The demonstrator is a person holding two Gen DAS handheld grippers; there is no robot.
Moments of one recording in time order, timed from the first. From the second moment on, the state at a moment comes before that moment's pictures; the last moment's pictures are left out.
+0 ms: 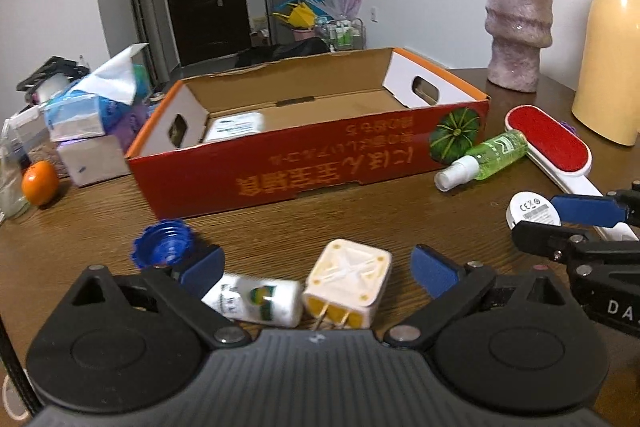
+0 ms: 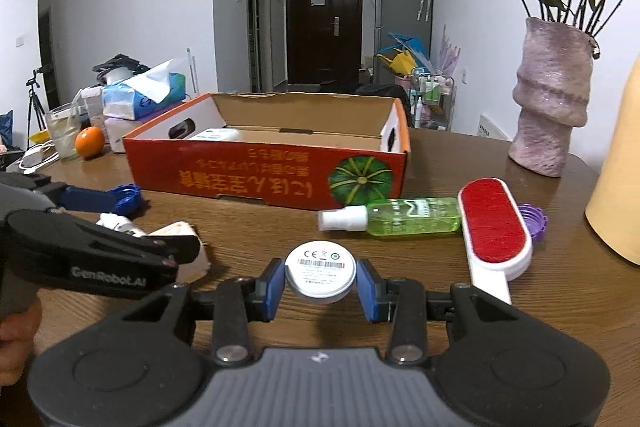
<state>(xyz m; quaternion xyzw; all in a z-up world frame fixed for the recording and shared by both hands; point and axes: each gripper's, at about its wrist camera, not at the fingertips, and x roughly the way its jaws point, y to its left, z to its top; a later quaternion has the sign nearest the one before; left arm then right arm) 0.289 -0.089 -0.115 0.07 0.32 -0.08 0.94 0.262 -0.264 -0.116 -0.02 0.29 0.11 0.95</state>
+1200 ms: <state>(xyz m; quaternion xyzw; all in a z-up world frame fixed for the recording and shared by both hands) 0.288 -0.102 -0.131 0.04 0.35 -0.12 0.93 0.260 -0.276 -0.119 -0.03 0.29 0.11 0.95</state>
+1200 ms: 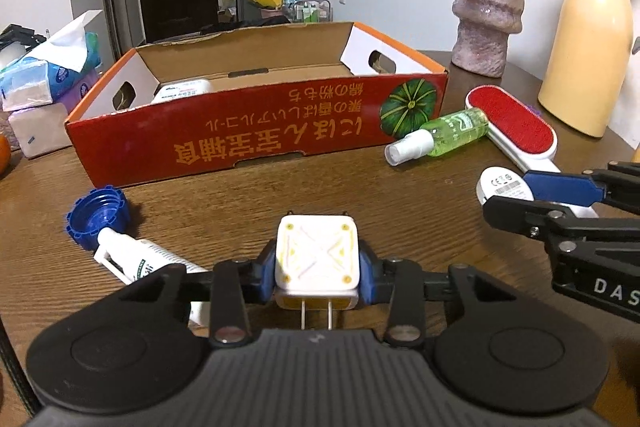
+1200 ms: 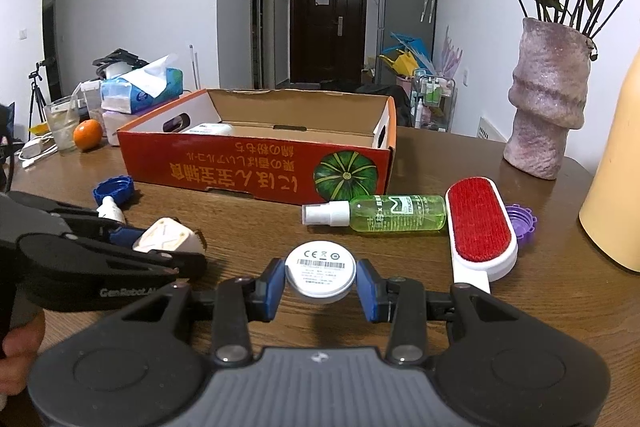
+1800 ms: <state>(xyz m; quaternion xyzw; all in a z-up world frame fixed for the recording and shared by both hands) 0.261 -0.094 -0.097 0.01 0.30 -0.10 0.95 0.252 -0.275 -0.107 -0.02 0.26 0.11 0.96</state>
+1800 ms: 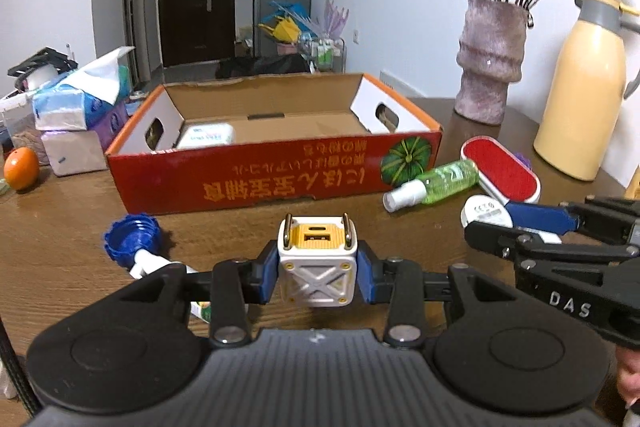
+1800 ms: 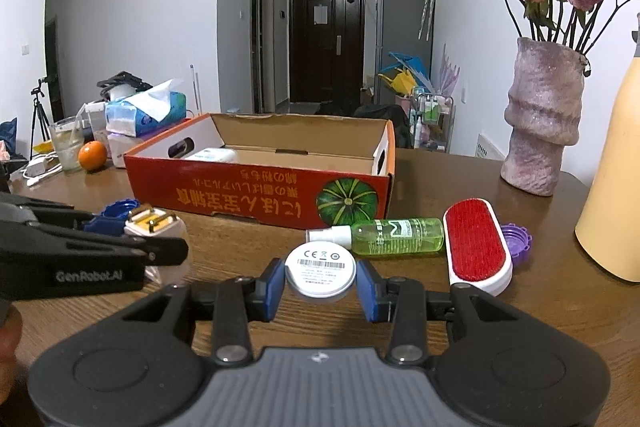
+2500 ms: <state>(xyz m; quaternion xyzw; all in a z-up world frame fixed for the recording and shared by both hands) 0.255 -0.070 -0.061 -0.02 0.24 -0.08 0.97 0.251 -0.255 -0.084 0.01 0.22 0.11 0.97</state>
